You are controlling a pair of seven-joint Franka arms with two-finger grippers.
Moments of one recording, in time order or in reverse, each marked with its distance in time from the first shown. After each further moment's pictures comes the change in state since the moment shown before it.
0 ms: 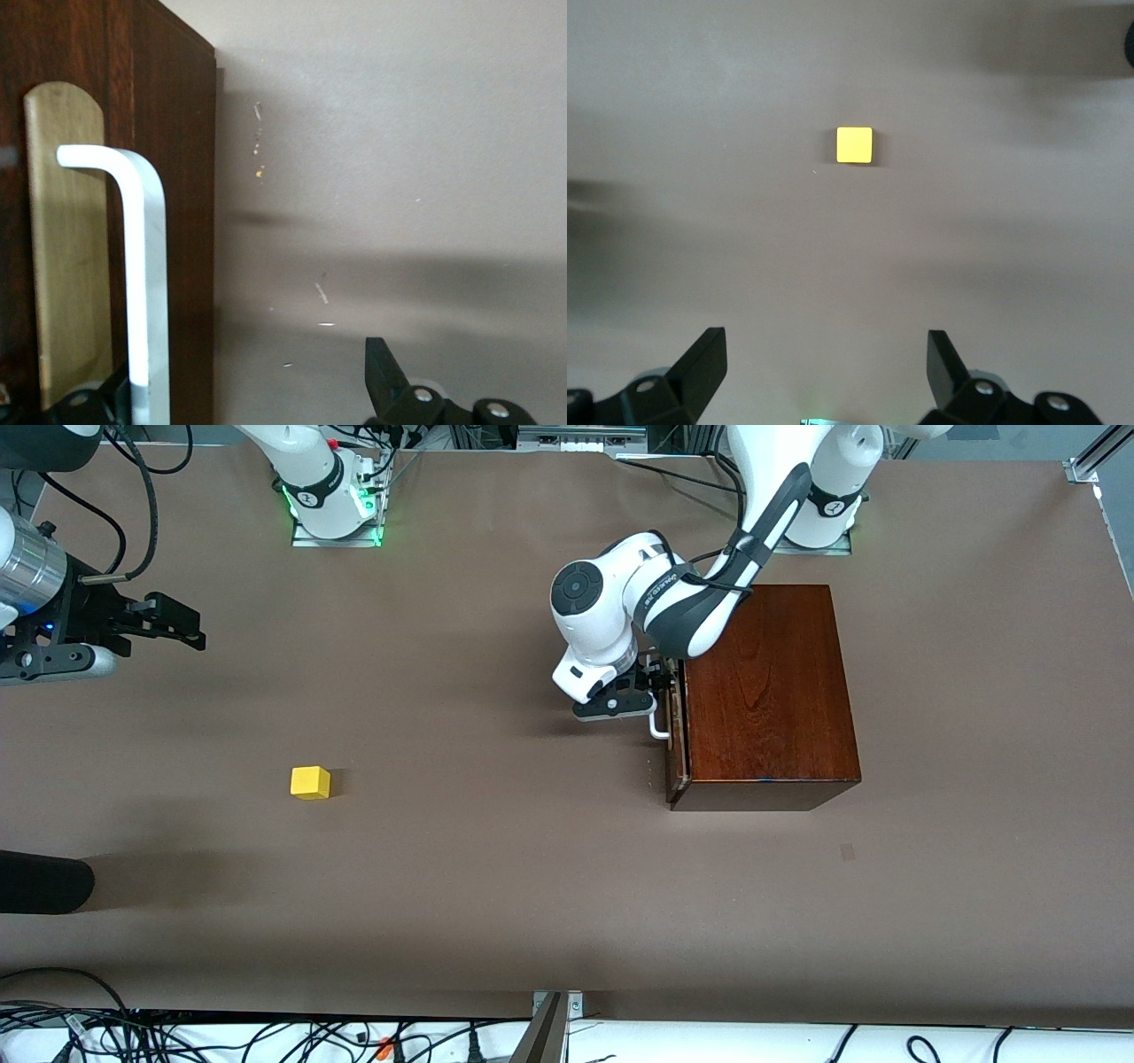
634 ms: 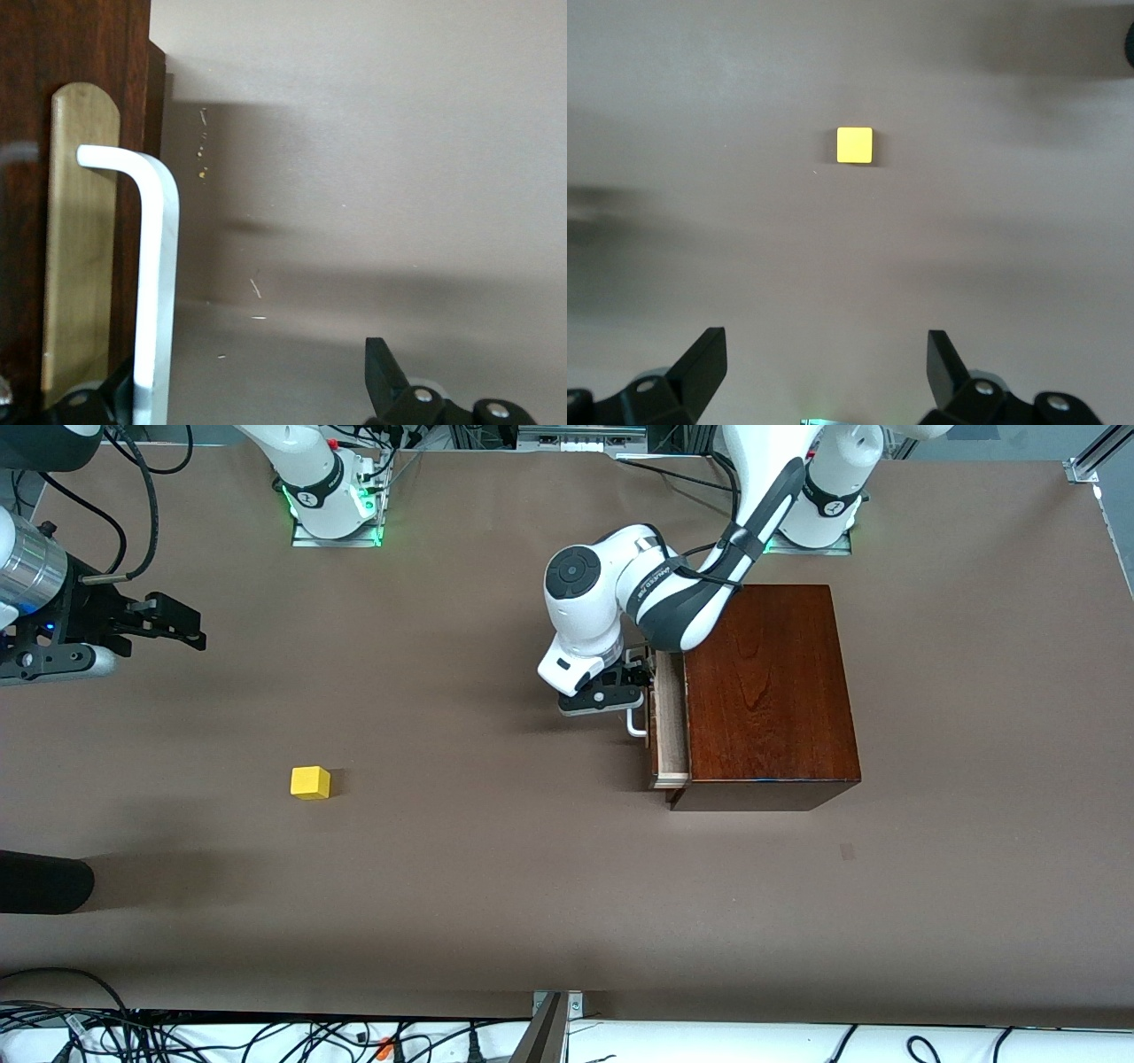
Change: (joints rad) left arm -0.025 -0.001 0.002 0.024 -0.055 0.072 -0.040; right arm 0.000 0.000 0.000 0.000 0.000 0.001 0.000
